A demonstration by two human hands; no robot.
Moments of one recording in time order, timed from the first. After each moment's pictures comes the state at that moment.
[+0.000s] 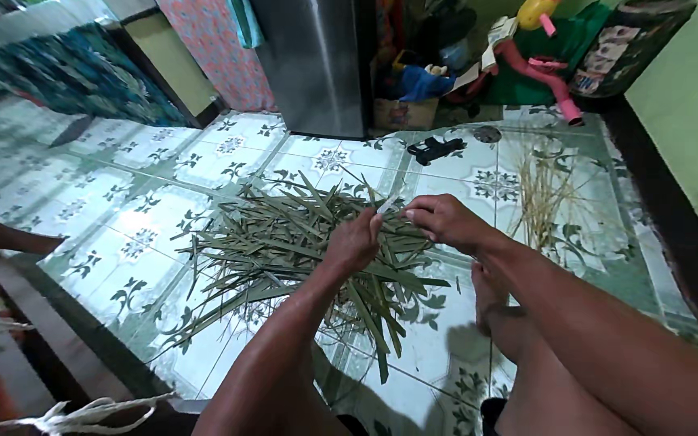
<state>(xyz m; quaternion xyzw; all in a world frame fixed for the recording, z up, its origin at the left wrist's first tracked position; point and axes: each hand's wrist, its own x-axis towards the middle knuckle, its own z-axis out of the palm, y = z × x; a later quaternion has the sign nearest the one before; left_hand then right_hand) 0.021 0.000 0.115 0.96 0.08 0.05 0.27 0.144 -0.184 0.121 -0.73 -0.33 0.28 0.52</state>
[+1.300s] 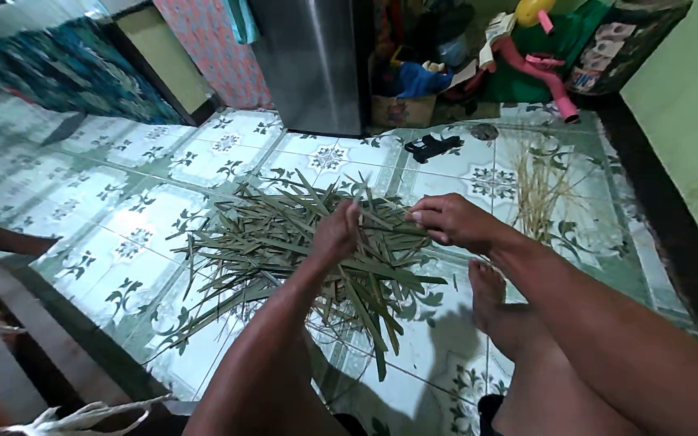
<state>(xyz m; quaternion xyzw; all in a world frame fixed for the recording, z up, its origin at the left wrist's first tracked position) 0.019 0.024 0.109 0.94 0.12 0.07 0.30 0.146 -0.201 0.127 -0.69 -0.31 0.35 0.55</state>
